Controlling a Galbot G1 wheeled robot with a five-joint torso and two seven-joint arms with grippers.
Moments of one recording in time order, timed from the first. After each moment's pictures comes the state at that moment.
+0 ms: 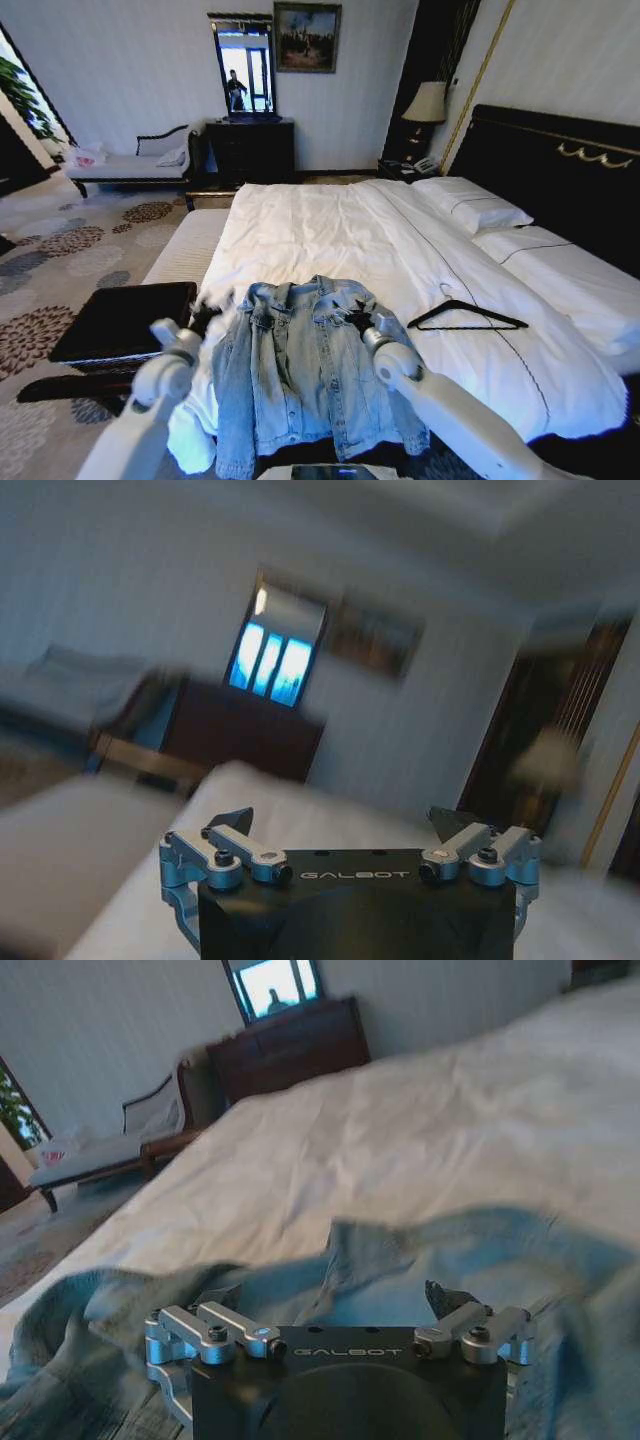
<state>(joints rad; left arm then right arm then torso) 1.35 -1.16 -0.73 -2.23 -0.85 0.23 -0.16 -0.86 0.97 -0.21 1.71 1.02 -0.07 0.42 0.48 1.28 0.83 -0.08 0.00</state>
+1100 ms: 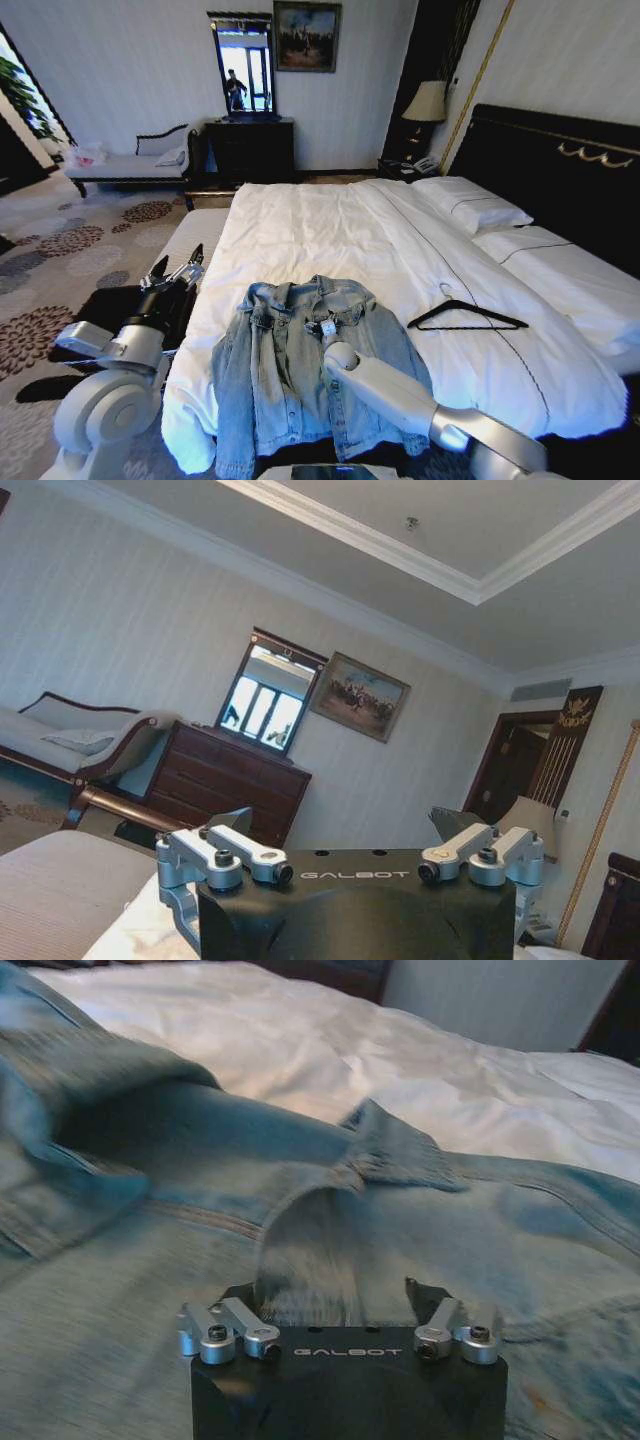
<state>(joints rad) 1.44 -1.22 -0.80 -2.47 -0.89 0.30 -0.24 -0.64 1.19 -0.52 1.30 0.66 -0.20 0.62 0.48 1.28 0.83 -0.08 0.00</state>
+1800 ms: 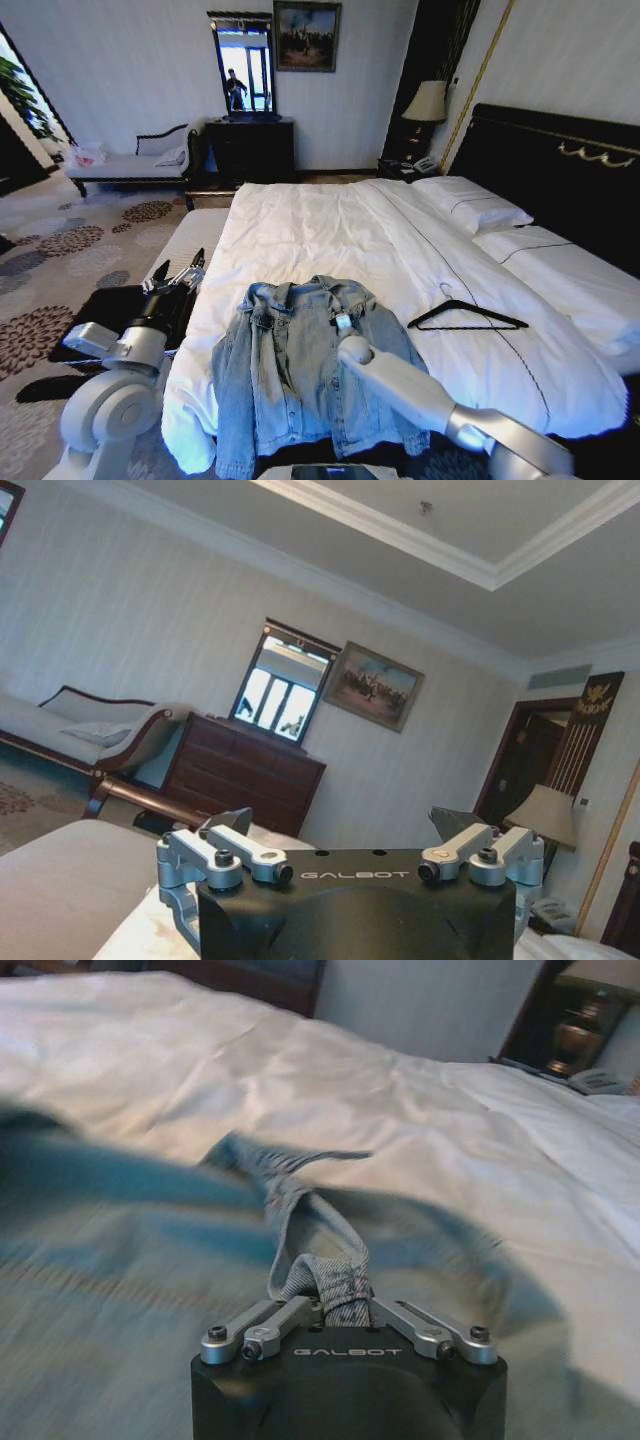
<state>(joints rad) 1.46 -1.22 -0.79 -2.44 -0.86 0.29 -0.25 -0.63 1.07 -0.42 1.39 0.71 -0.23 0.65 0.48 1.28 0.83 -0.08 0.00</state>
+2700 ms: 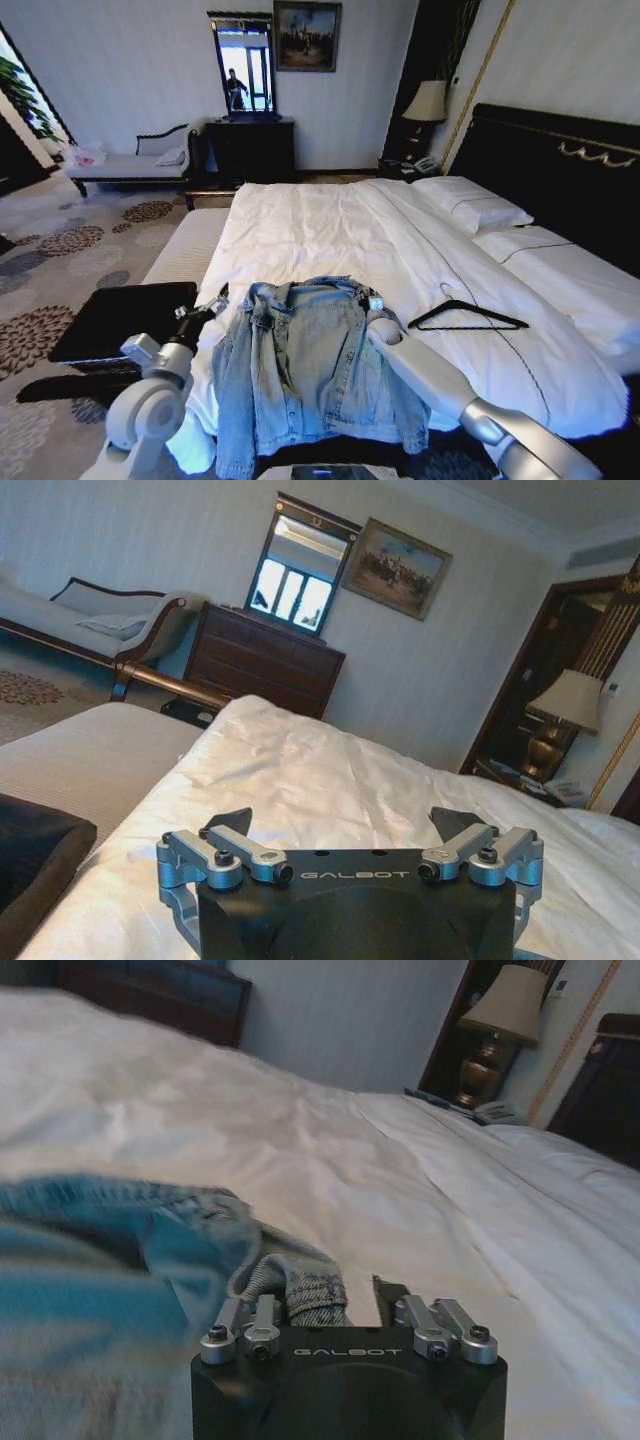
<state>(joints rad) 1.52 -1.23 -0.67 -2.30 -0.78 0.33 -0.22 -0.69 1.00 -0.25 1.36 0.61 -0.20 0.62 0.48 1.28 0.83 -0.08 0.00</state>
